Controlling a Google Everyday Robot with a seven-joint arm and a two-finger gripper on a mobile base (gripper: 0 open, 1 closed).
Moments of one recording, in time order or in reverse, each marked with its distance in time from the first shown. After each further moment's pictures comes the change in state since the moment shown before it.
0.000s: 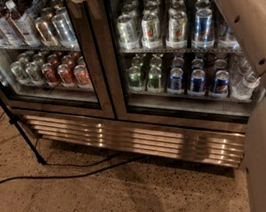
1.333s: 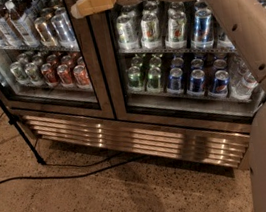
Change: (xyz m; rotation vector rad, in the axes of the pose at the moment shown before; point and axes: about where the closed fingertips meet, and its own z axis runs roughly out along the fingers) arm 0.030 0.020 0.010 -0.062 0.024 0.075
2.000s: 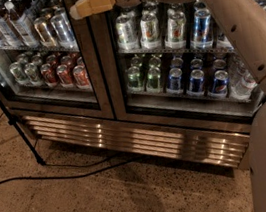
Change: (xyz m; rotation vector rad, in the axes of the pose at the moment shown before) arm 0.003 0.004 0.001 -0.012 0.000 0.006
